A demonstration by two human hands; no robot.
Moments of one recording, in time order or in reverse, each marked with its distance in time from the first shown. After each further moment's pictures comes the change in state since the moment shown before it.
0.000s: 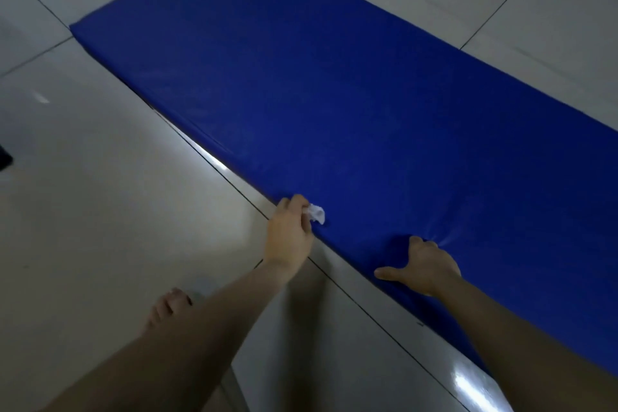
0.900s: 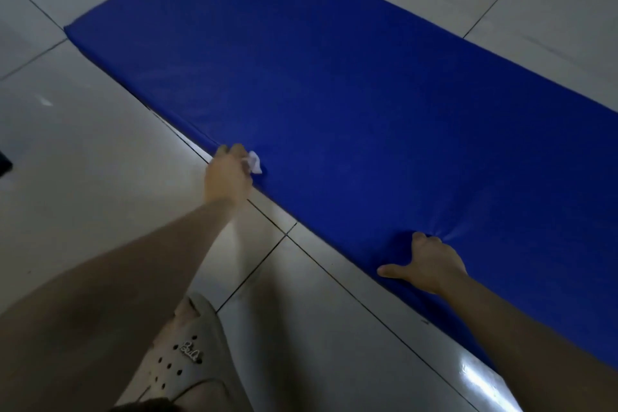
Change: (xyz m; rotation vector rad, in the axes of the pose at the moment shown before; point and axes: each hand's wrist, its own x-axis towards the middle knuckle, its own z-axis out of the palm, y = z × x) left_hand 0.101 -0.060 -0.073 0.381 0.104 -0.089; right_hand -0.001 0.000 -0.002 0.001 0.036 -0.025
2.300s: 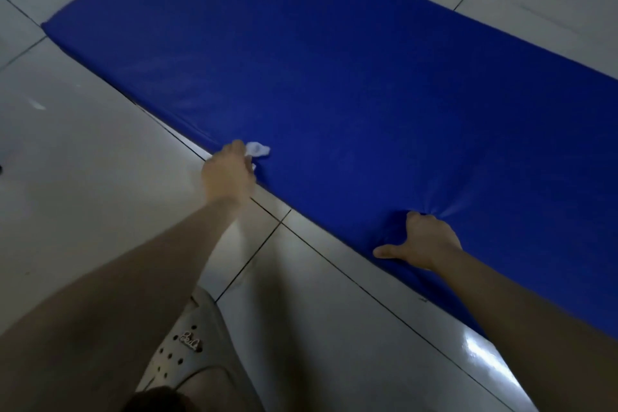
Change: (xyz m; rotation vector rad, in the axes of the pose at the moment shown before) left_hand -0.020 0.015 0.011 -0.041 0.060 0.021; right_hand 0.000 -0.001 -0.001 -0.021 0.021 -0.021
